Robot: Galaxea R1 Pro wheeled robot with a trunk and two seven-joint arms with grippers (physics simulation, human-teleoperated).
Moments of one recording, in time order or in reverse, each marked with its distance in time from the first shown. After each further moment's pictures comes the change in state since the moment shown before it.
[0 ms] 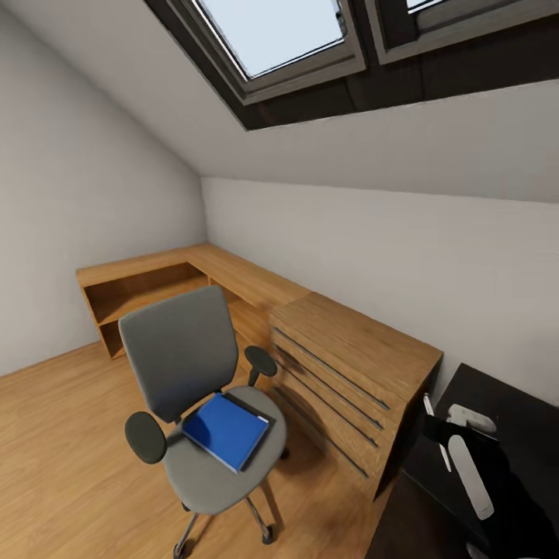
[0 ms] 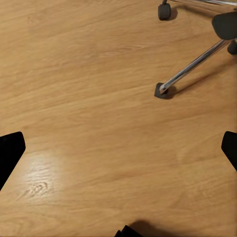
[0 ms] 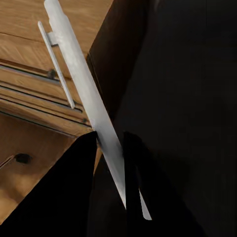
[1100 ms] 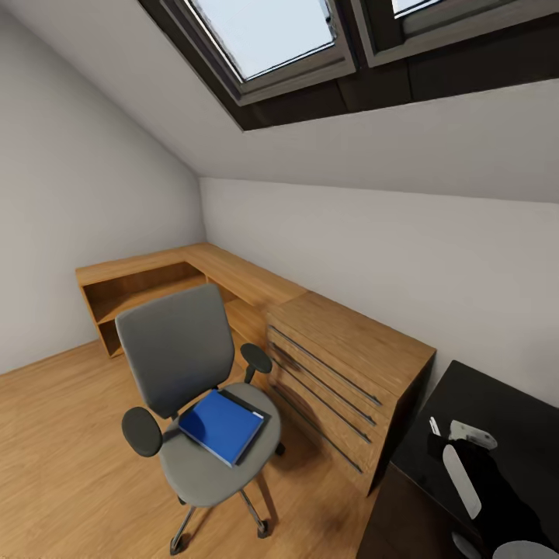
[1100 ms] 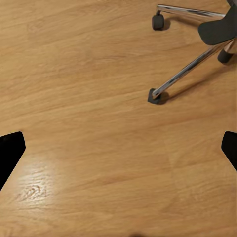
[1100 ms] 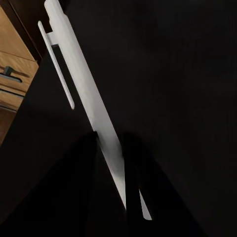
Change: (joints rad) left arm 0.000 -0.004 -0.001 -0.003 -0.001 -0.054 -0.001; right arm -0.058 -0.010 -0.004 0.255 0.094 -0.077 -0.007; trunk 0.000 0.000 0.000
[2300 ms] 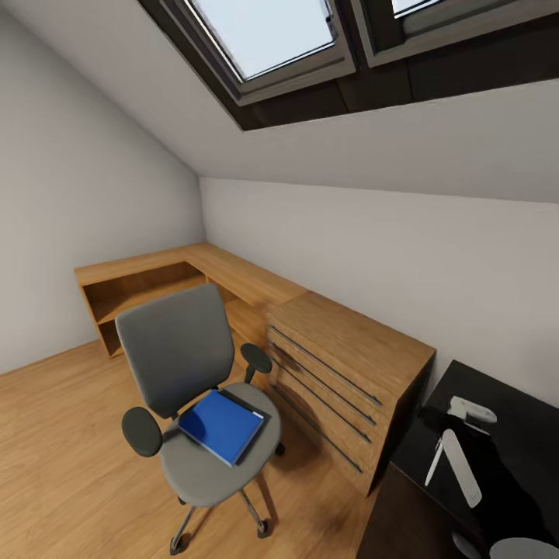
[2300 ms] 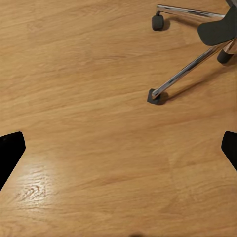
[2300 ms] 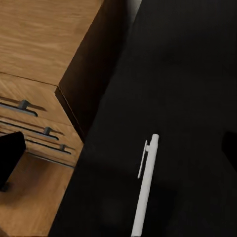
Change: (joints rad) left arm 0.000 0.000 0.001 -0.001 0.003 0.000 -0.002; right arm 0.002 0.019 -0.003 -0.162 -0.007 -0.050 -0.001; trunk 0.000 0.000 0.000
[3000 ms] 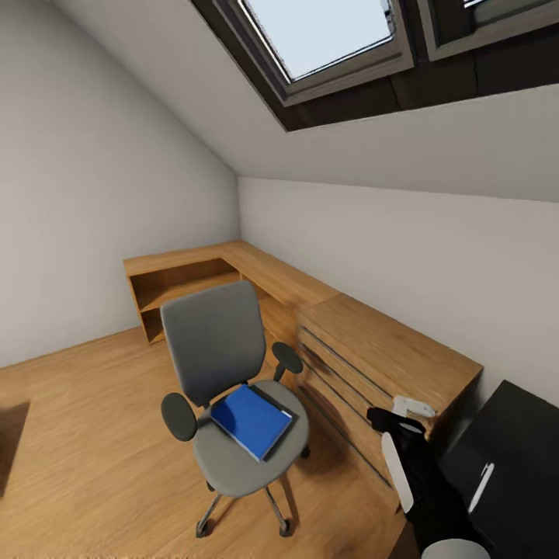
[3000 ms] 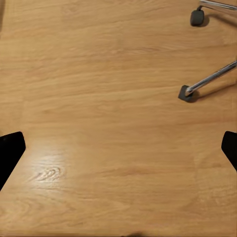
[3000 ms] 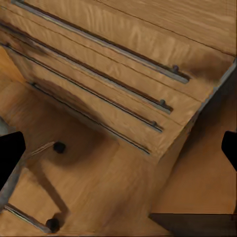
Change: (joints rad) left arm 0.000 0.004 0.000 0.006 0.003 0.008 -0.004; right arm 0.005 0.242 0.055 -0.013 0.212 -0.012 -0.023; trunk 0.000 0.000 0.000
